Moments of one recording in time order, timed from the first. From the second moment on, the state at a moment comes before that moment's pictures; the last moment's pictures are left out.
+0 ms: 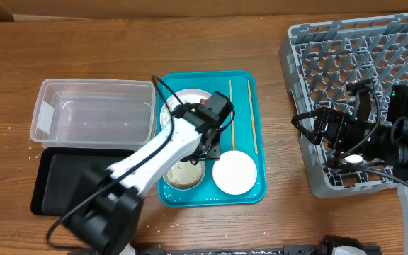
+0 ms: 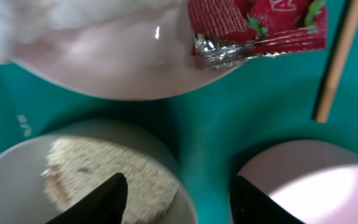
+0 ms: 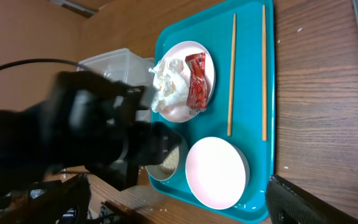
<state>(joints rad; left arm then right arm) -0.64 1.79 1.27 -0.98 -0.03 -0.69 -0.13 1.12 1.26 -1.15 -0.76 0.18</state>
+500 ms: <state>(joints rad) -0.64 1.89 1.27 -1.01 0.04 -0.70 -0.13 1.12 1.26 -1.15 -0.75 0.18</state>
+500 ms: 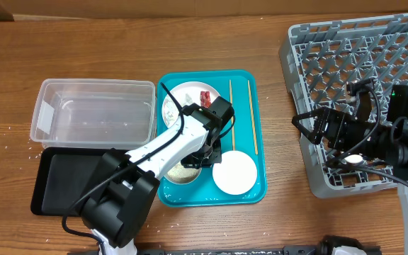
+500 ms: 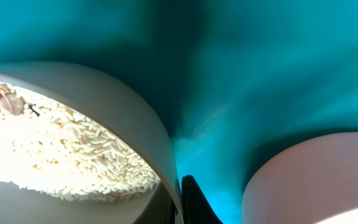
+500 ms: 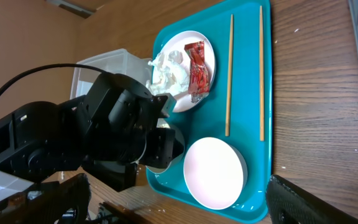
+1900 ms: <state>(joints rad) 0.75 1.71 1.02 -1.68 1.11 0.66 -0.13 1.12 1.26 -1.15 -0.75 0.18</state>
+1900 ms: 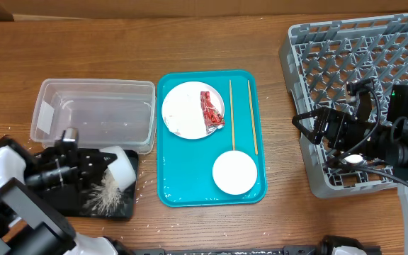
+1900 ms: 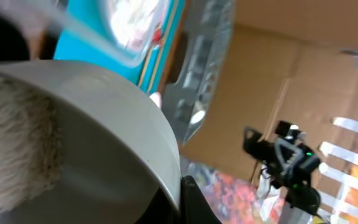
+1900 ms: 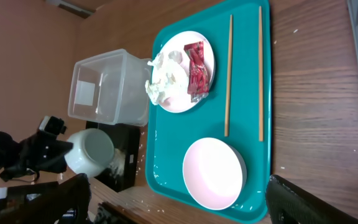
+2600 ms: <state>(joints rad) 0.80 1.73 0.99 -1.60 1.19 0.79 -0.13 1.13 1.26 -1.14 -0.75 0.20</state>
